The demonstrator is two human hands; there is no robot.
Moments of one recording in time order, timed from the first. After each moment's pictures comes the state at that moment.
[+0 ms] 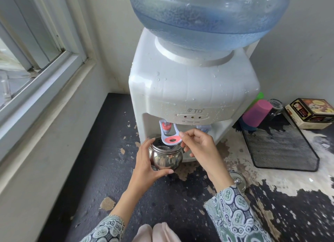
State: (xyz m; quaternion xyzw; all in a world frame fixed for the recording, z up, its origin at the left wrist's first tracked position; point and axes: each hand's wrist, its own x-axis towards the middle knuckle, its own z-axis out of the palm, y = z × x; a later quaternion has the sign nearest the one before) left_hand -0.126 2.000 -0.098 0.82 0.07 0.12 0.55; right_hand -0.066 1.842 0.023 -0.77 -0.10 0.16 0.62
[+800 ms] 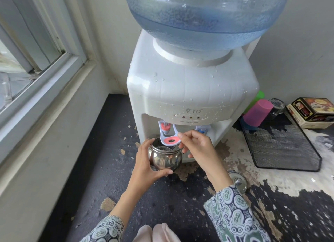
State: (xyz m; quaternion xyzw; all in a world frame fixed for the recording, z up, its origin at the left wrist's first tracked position) left_hand -0.125 1.999 -0.094 0.82 0.07 0.13 0.55; right_hand -0.065 1.842 0.021 -0.76 -0.09 0.18 0.61
